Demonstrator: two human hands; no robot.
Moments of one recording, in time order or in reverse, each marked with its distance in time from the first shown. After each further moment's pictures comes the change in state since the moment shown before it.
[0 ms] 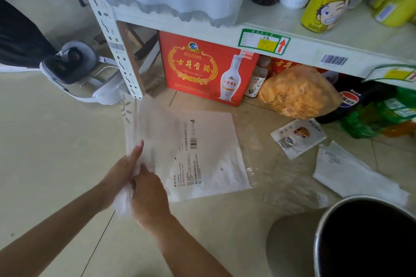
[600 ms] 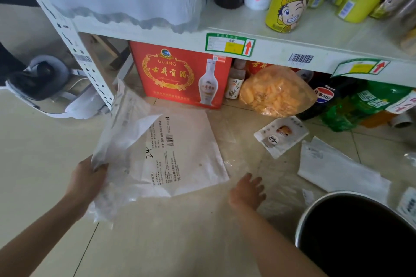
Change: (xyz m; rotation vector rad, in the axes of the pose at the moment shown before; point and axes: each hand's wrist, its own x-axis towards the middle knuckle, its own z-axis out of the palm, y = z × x) left_hand 0.003 0.019 0.001 0.202 0.398 0.270; right_hand -0.039 0.190 -0.113 -0.278 0.216 1.045
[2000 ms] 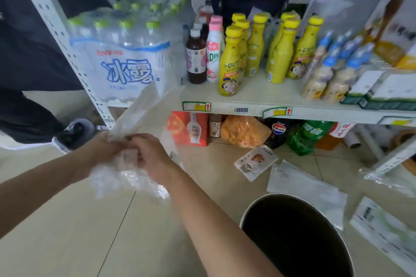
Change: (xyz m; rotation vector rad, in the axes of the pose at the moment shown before) left_hand -0.115 0.223 -0.076 0.136 -0.197 0.128; right_hand -0.210 -0.122 -0.201 1.294 -0.845 -0.684
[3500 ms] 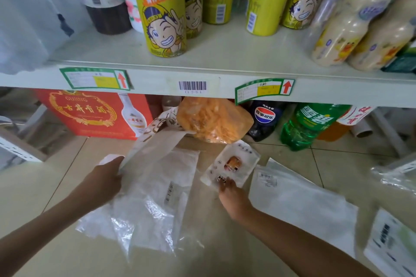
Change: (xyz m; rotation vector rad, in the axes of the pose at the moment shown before) left_hand 0.153 -0.035 0.260 0.558 -0.111 0.147; right_hand 0.057 0.150 -0.445 -1.843 0.191 0.347
